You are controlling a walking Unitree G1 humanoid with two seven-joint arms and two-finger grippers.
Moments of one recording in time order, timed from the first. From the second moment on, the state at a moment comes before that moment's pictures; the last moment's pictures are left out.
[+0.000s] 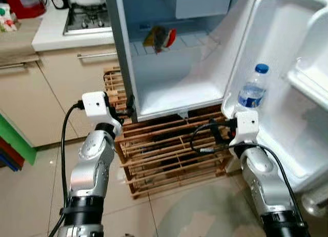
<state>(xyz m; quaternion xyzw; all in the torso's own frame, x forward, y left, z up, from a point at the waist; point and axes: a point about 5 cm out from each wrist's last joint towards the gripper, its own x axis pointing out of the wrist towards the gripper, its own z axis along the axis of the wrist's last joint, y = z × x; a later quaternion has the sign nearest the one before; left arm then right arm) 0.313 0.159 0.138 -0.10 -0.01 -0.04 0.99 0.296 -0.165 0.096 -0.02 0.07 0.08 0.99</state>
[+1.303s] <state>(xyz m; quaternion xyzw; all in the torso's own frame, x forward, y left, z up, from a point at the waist) 0.333 0.131 0.141 -0.06 -0.01 -0.10 0.99 0.324 -0.150 0.118 0.00 0.03 0.10 1.00</state>
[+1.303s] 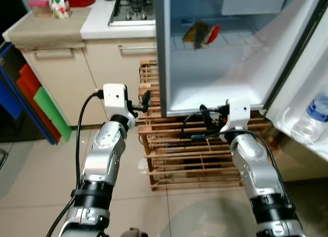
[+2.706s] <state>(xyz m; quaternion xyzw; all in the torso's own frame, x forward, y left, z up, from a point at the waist) 0.330 0.146 0.139 -0.03 -0.04 -0.07 1.00 0.332 -0.126 0.116 0.02 0.00 0.13 0.99</state>
